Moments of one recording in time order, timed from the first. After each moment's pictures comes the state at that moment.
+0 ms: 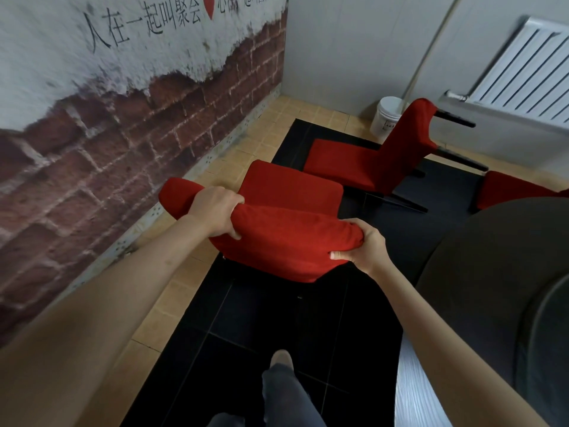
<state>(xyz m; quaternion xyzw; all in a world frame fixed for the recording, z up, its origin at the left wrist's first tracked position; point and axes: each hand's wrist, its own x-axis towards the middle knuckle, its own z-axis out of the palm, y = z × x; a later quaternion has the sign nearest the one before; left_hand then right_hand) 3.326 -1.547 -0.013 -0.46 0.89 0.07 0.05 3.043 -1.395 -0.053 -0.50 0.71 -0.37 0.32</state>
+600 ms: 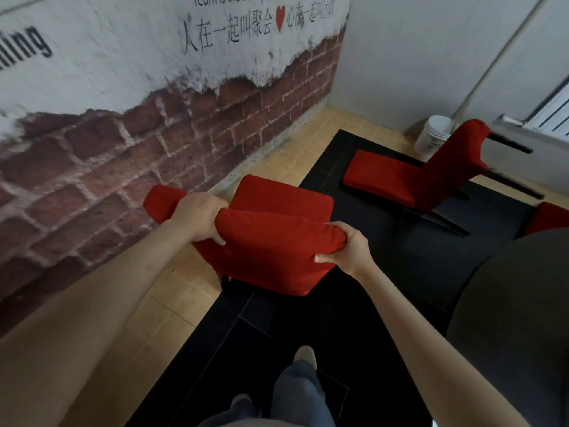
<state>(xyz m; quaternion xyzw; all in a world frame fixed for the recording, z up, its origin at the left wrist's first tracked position) 3.496 -1.489 -0.008 -0.55 0.83 0.10 0.03 3.186 -1.395 -0.051 -0.57 0.66 -0.33 0.36</state>
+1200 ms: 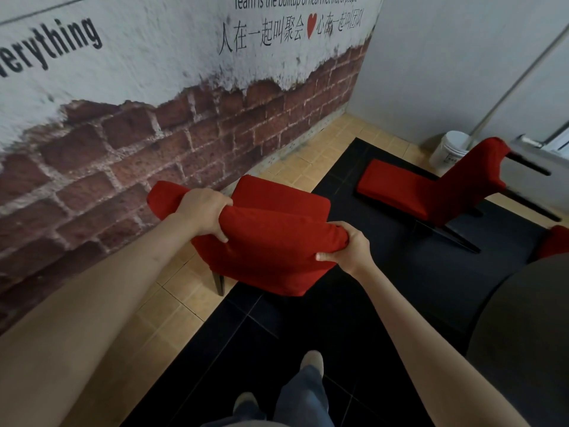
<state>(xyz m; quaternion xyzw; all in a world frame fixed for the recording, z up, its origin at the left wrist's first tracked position) 3.563 -1.484 -0.004 -0.56 0.82 0.07 0.04 3.252 -1.406 -0.048 -0.57 0.66 -0.32 0.37</state>
